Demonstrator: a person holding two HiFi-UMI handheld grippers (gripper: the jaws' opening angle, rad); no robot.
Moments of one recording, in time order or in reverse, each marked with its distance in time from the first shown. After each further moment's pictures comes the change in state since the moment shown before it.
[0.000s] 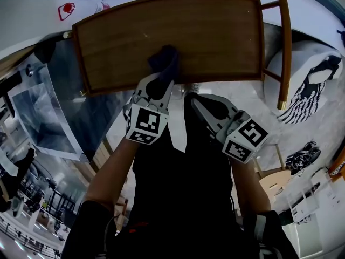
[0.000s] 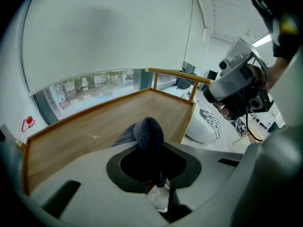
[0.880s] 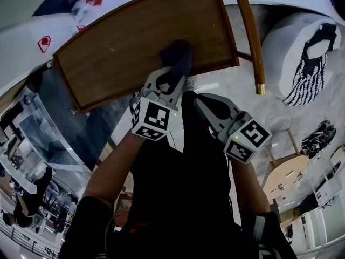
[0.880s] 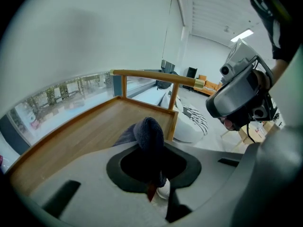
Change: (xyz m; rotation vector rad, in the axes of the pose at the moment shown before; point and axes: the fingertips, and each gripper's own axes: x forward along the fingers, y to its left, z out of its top) left arm 0.075 -0.093 0.070 0.177 -0.009 -0.179; right arm -0.092 -0.054 -0.001 0.091 -0.160 -0.111
